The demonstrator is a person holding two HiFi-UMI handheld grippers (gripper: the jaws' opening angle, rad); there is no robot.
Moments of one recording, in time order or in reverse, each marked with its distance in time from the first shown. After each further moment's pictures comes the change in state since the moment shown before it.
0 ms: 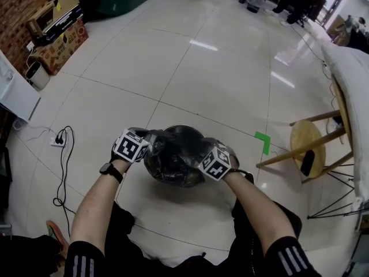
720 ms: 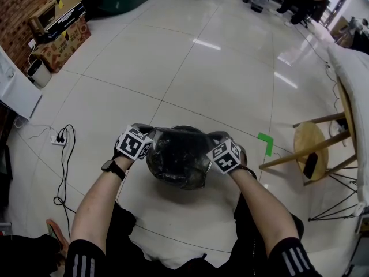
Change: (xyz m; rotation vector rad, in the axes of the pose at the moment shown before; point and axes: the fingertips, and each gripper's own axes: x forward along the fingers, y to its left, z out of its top) left arm 0.008 0.006 0.012 0.011 -0.029 -0.010; right arm -0.018 -0.063 0.002 0.183 -0.017 -0.173
